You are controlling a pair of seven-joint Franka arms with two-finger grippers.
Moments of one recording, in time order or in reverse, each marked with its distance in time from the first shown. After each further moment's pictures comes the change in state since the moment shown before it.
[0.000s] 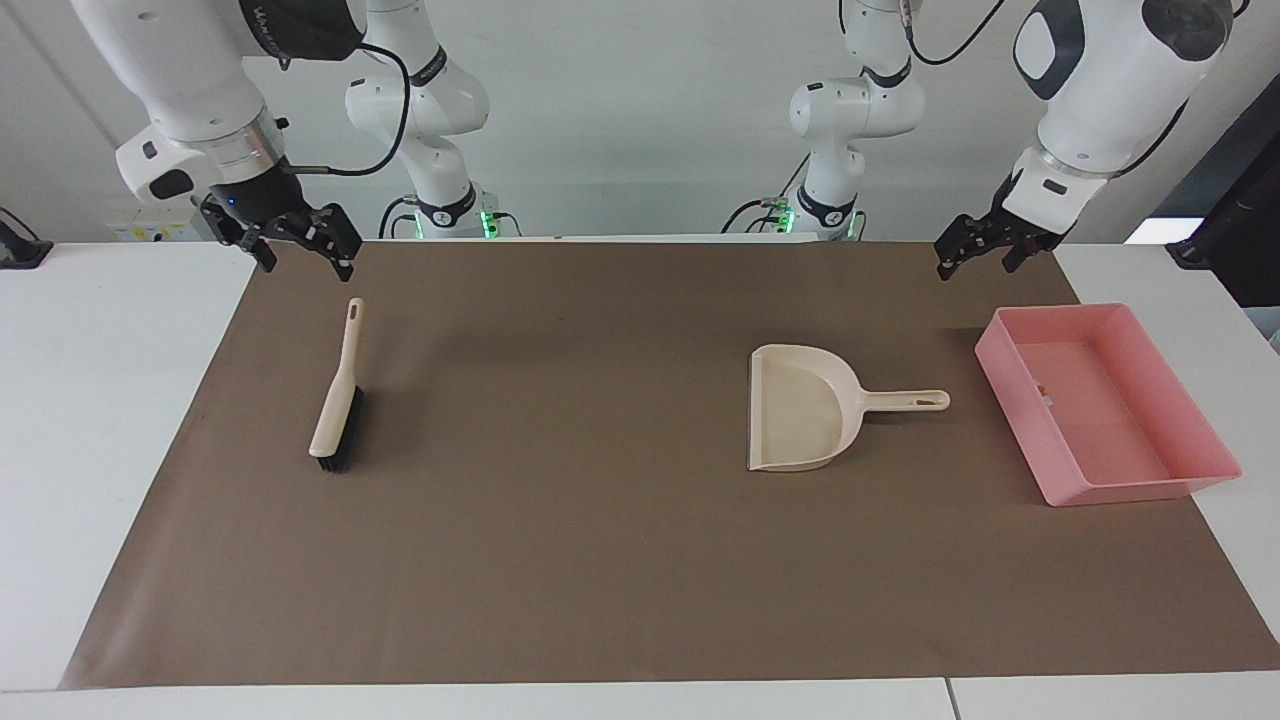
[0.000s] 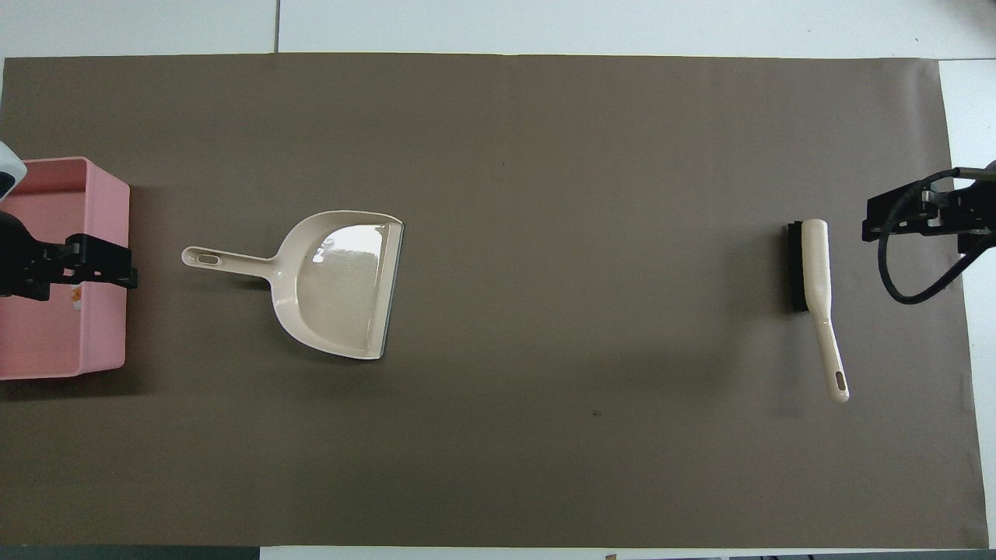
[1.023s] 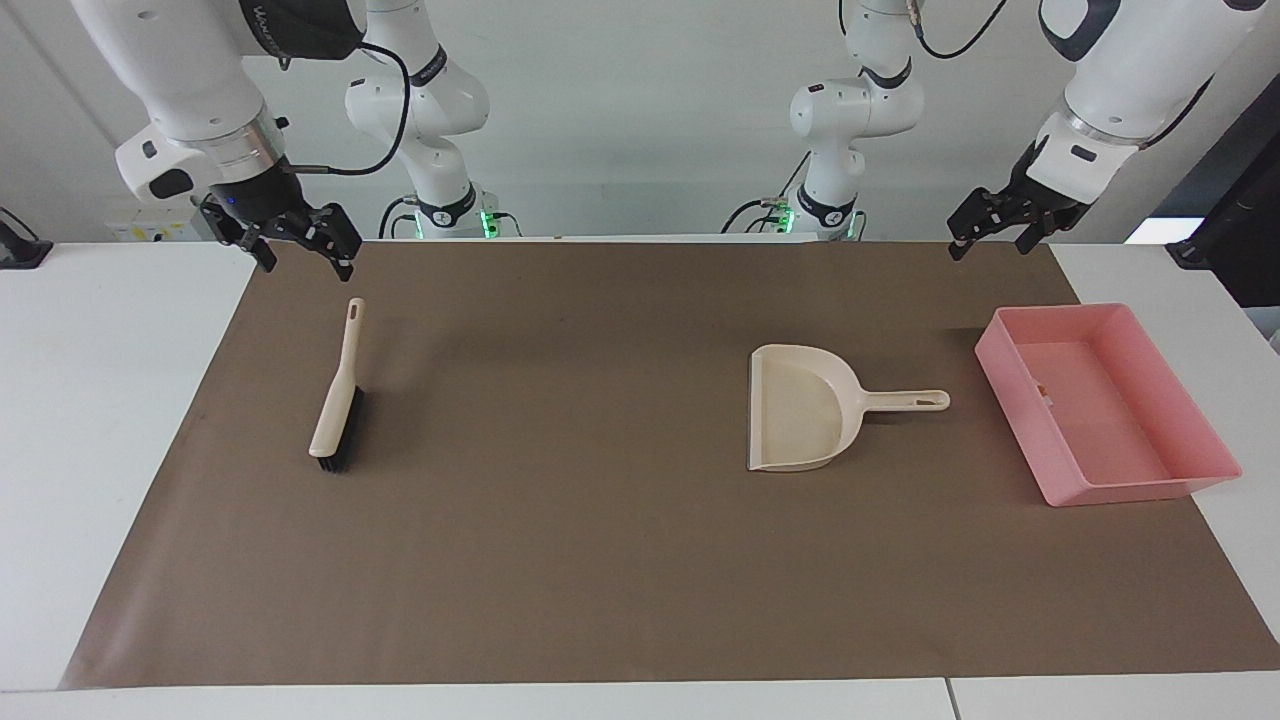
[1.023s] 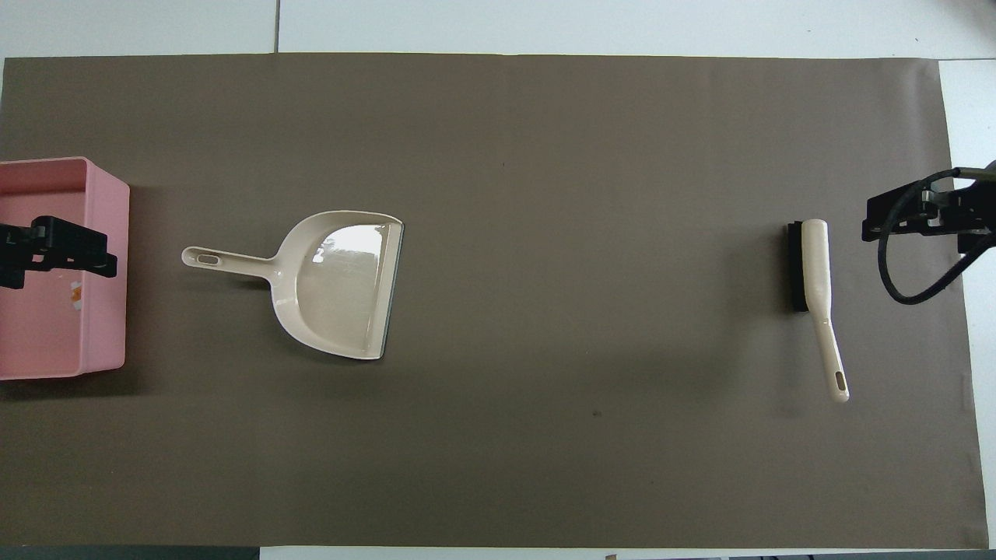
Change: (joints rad) left arm 0.020 0.052 -0.021 0.139 -0.005 -0.084 0.038; right arm 0.000 0.000 0.000 0.000 0.000 0.000 0.000
